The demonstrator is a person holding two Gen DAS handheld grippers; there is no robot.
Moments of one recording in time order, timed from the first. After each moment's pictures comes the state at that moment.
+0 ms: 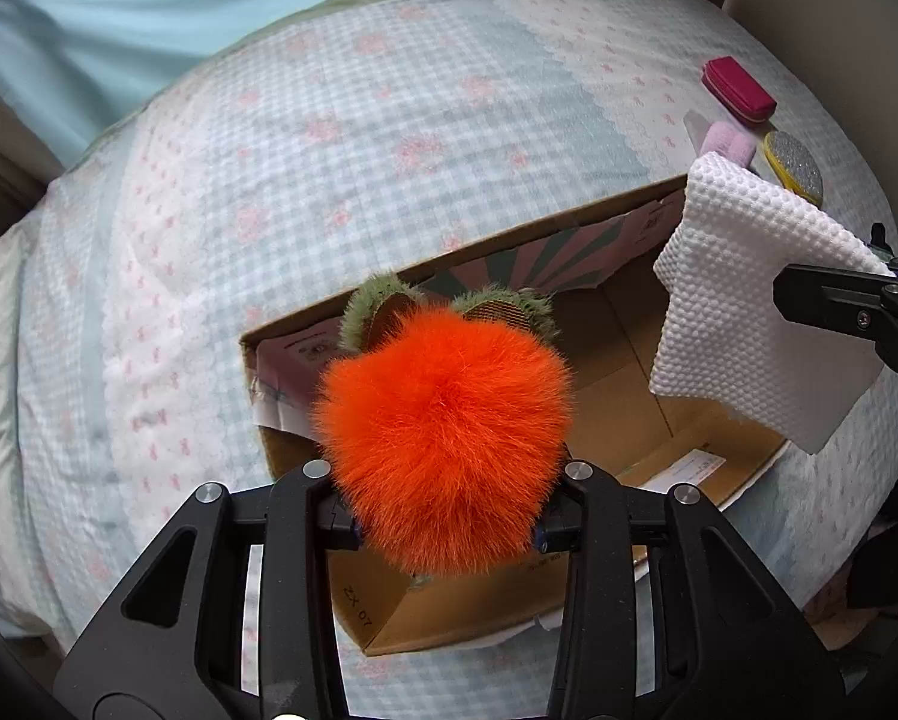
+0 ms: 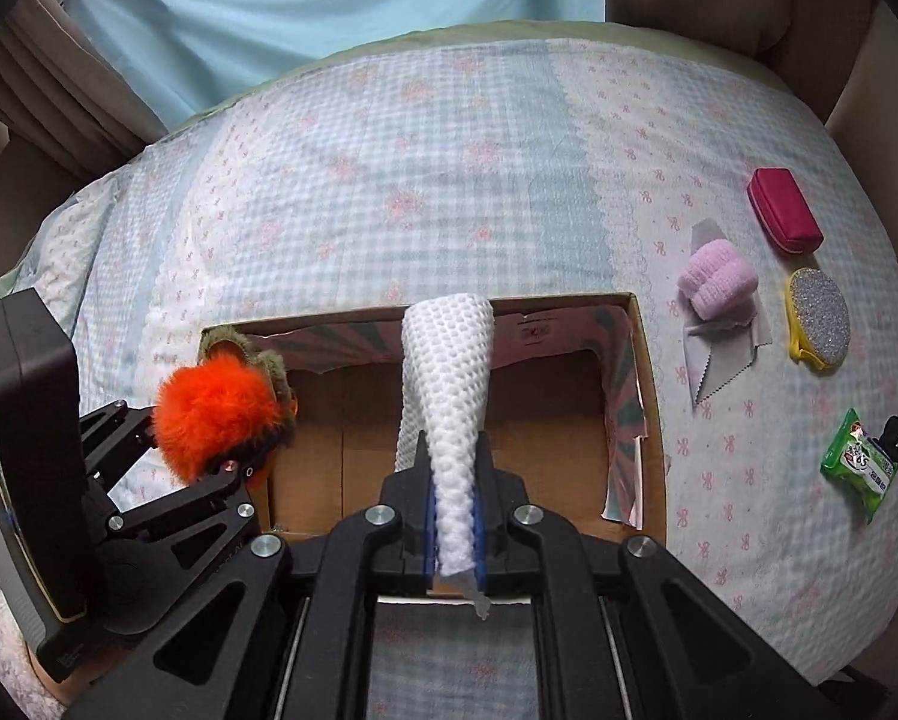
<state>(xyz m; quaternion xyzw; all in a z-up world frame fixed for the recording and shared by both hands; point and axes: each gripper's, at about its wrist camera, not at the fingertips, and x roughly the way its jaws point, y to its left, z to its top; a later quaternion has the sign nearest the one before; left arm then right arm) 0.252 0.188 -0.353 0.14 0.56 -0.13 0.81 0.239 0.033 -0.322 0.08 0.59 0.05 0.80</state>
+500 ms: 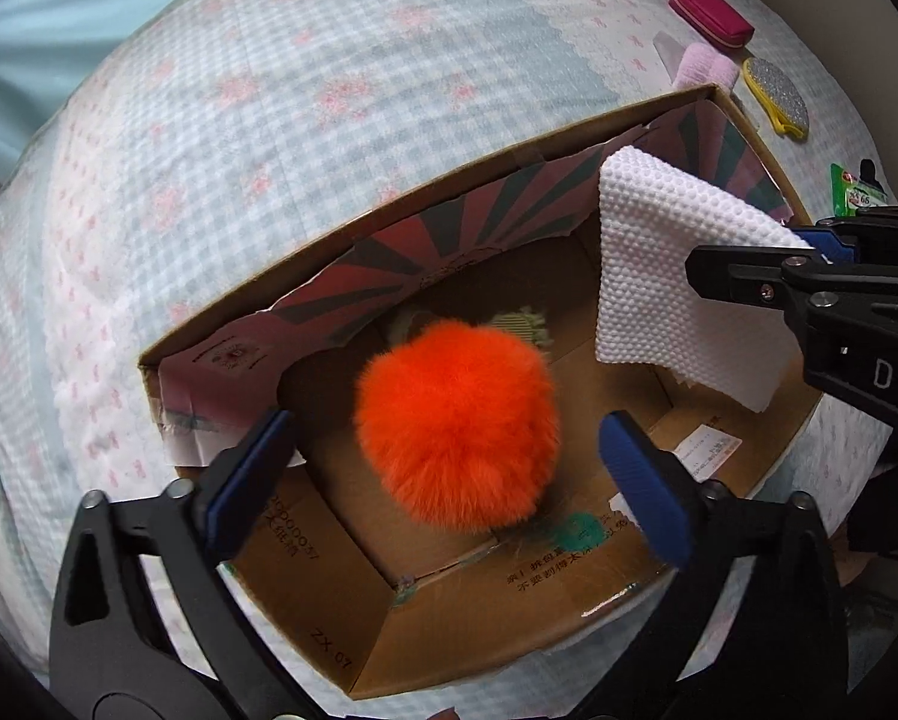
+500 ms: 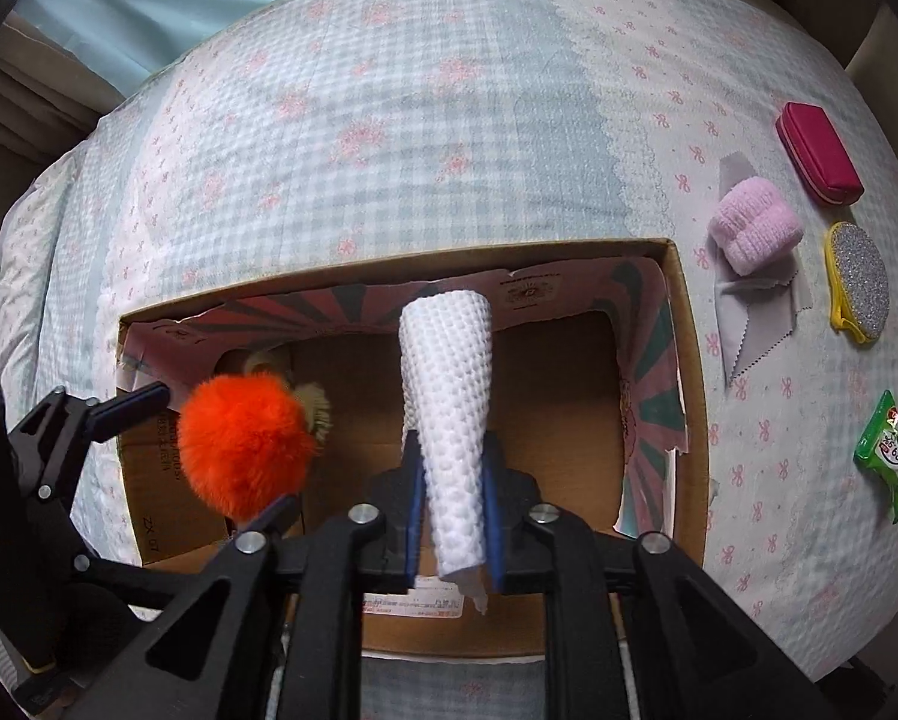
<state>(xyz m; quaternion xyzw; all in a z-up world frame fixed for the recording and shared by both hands) 0.276 0.166 -0.405 0.16 0.63 -0.19 0.74 0.270 0.029 -0.384 0.10 0.65 0.04 0.75</state>
